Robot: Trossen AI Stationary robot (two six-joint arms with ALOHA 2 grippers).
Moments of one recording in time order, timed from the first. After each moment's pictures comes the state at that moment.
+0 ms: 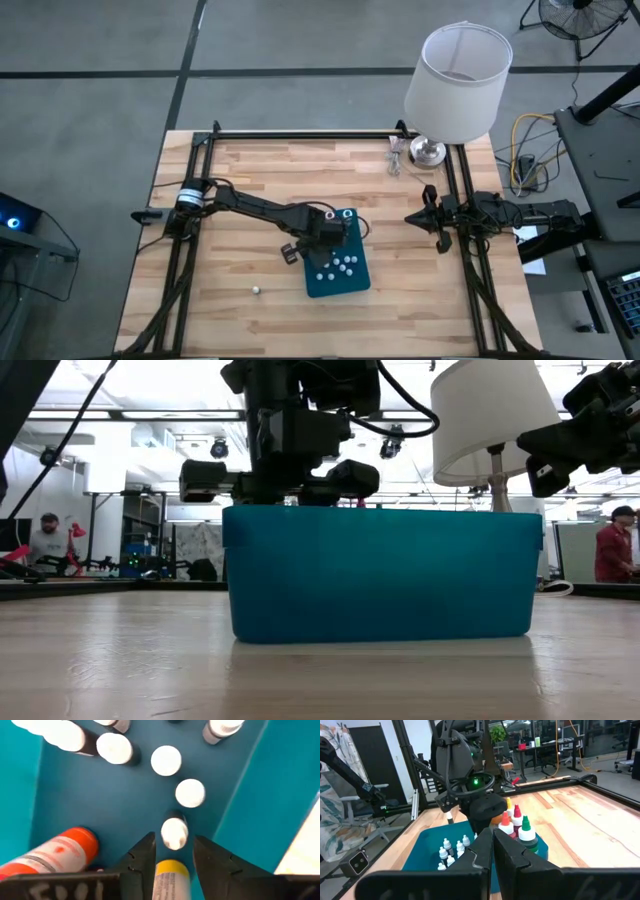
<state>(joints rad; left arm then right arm) -0.13 2.01 1.57 -0.88 0.03 0.97 0.06 0.02 0.01 0.01 -0.02 0.22</state>
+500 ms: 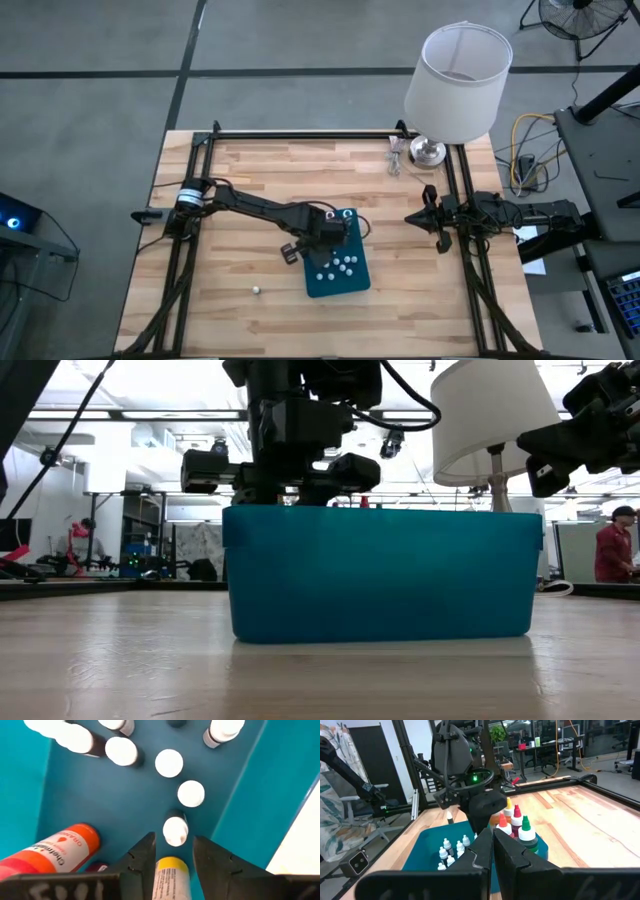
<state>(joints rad) -0.13 2.01 1.60 -0.92 0.04 0.96 0.06 0.02 0.01 0.01 -0.02 0.22</state>
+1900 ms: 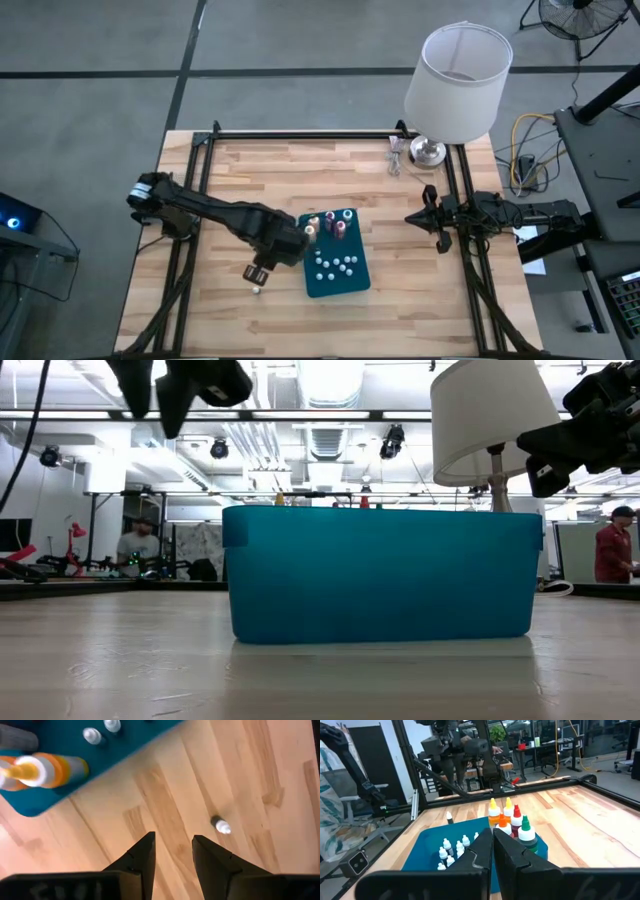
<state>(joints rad) -0.30 1.68 1.58 -1.31 0.07 0.09 0.06 0.02 0.01 0.01 -0.02 0.22</state>
